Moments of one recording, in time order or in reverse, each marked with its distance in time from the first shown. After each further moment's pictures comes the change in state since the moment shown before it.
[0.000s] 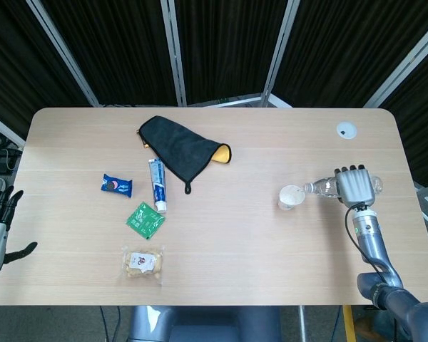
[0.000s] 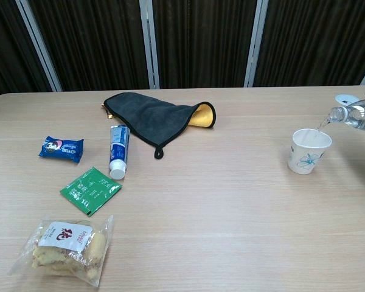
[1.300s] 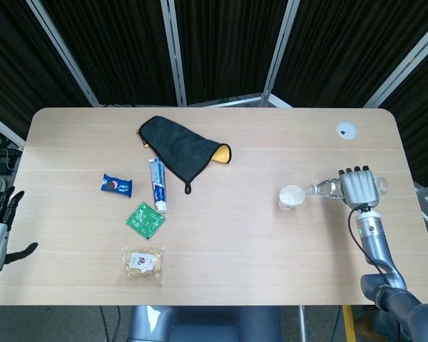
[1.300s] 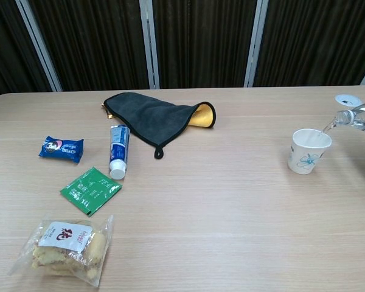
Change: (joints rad) left arm 0.000 -0.001 0.002 -0.004 -0.005 -0.003 0.008; right arm -0.012 -0.006 -0.010 0.039 -0.010 0.005 -0.004
